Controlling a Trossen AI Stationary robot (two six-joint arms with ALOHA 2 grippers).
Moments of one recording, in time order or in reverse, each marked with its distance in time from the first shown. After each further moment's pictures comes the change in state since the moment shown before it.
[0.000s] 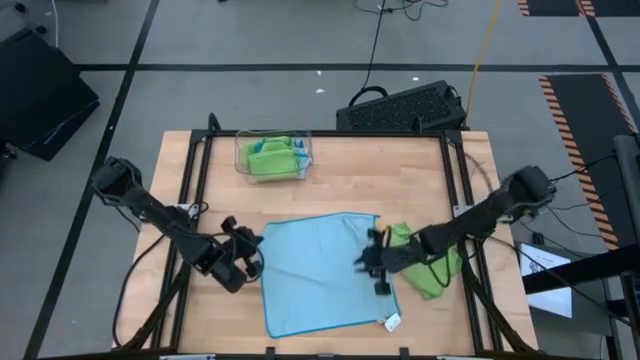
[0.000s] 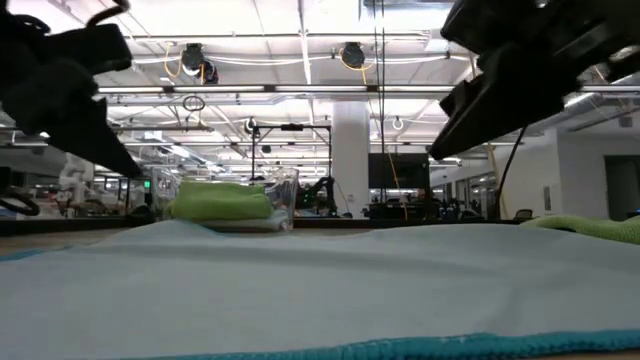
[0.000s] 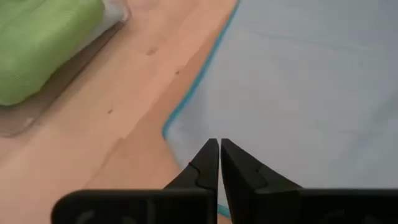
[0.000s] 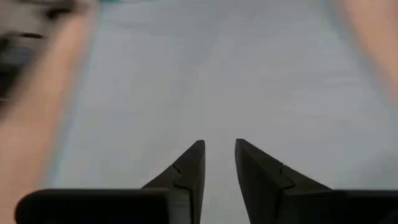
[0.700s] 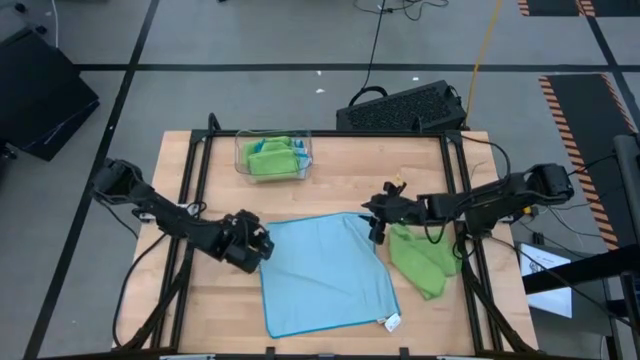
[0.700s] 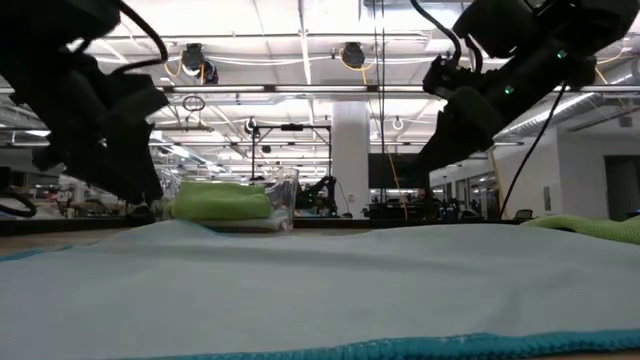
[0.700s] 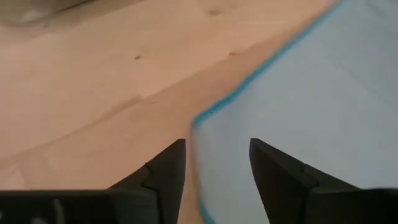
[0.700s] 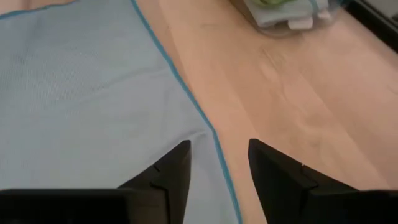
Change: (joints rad) left arm 0.198 0.015 -0.012 0.014 0.147 -0.357; right arm -0.374 -0.171 -0.163 0.036 0.053 -0.076
